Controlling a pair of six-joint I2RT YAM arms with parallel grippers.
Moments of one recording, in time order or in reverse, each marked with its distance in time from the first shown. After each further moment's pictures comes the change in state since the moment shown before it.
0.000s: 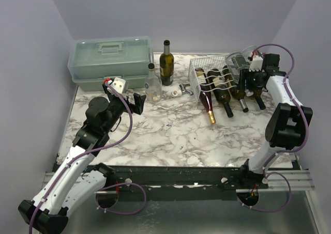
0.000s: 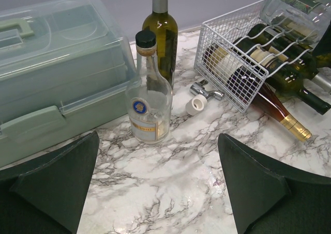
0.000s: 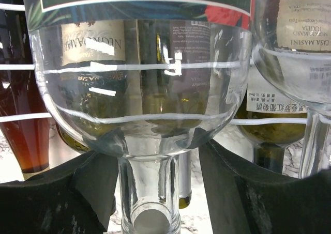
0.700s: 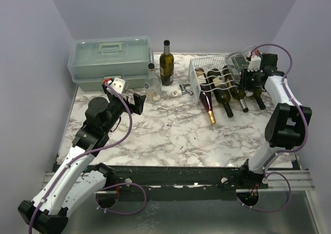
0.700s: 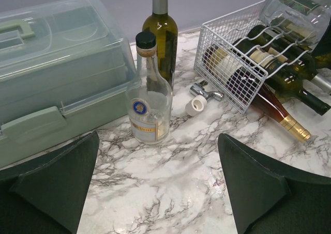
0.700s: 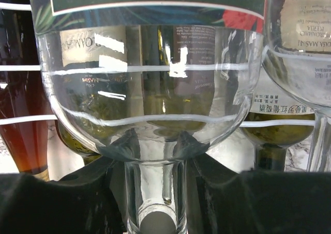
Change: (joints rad) left arm 0.000 -0.004 0.000 0.000 0.000 0.000; right arm 0.018 0.000 -0.006 0.011 0.029 0.014
